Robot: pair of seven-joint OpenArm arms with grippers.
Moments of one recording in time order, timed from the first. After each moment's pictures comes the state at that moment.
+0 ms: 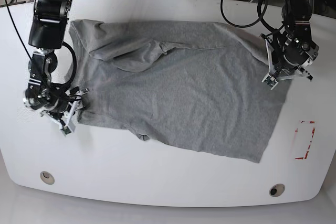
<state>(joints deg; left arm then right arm) 6.6 -18.0 -10.8 111.0 -4.1 -41.9 79.5 18.3 23.3 9.3 67.2 14.8 40.5 -55.5</state>
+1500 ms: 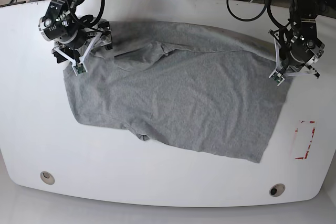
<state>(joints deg) 8.5 -21.3 -10.9 111.0 -4.3 -41.8 79.7 -13.7 1.9 26.8 110.1 15.7 40.4 -71.6</state>
